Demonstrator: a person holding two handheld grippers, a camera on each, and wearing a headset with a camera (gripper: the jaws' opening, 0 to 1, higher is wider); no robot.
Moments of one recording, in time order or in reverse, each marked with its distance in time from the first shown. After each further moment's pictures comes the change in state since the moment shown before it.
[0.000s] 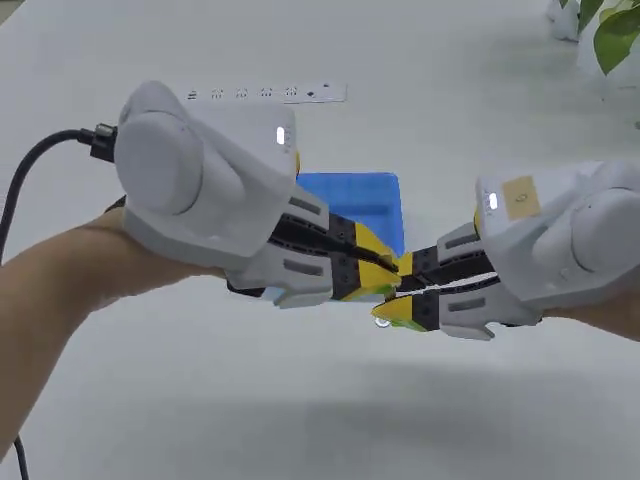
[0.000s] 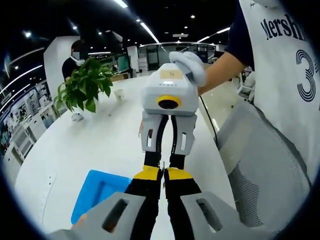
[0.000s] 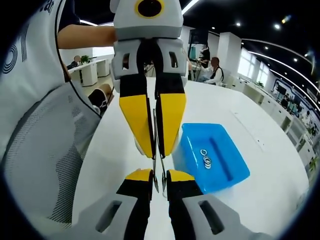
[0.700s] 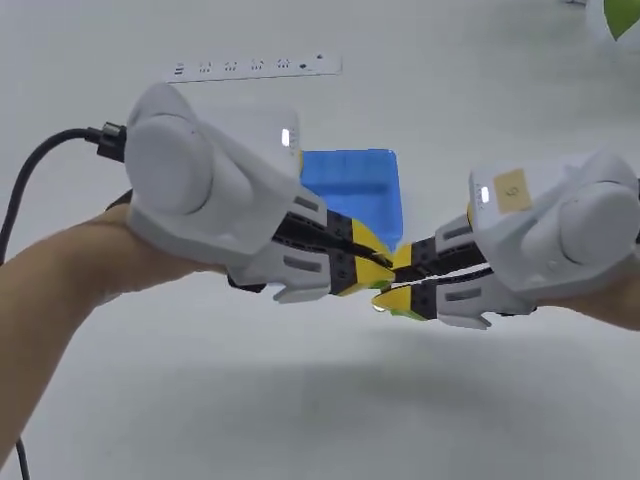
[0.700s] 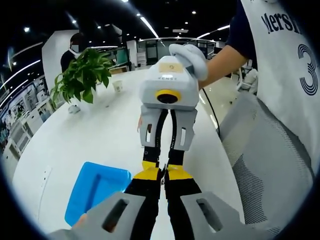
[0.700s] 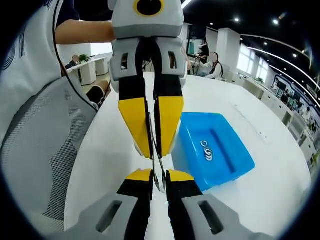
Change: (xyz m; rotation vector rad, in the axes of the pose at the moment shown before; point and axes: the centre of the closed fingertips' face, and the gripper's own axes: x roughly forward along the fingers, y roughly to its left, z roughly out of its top) left arm 0.015 0.008 -0.024 -0.013 0.052 -0.022; right arm 0.012 -0.009 -0.022 0.022 0.023 0.002
